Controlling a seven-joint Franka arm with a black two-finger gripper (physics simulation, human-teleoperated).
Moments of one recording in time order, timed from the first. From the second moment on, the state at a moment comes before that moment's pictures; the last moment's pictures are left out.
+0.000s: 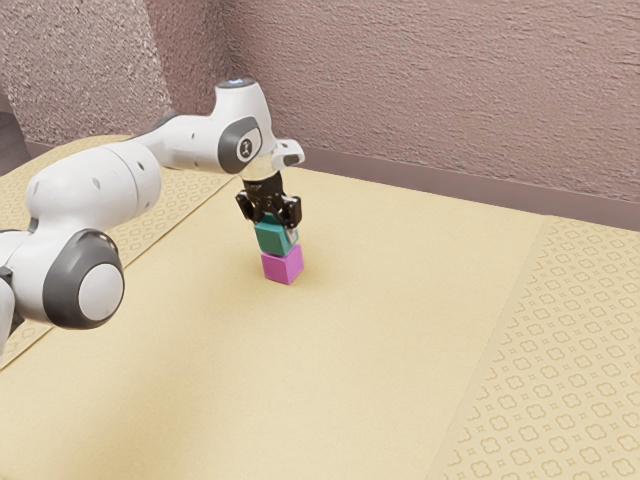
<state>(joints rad) 0.10 0.95 -0.06 -0.89 -0.01 1.87 0.02</state>
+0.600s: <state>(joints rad) 0.09 0.93 -0.05 -0.89 -0.02 1.86 0.02</state>
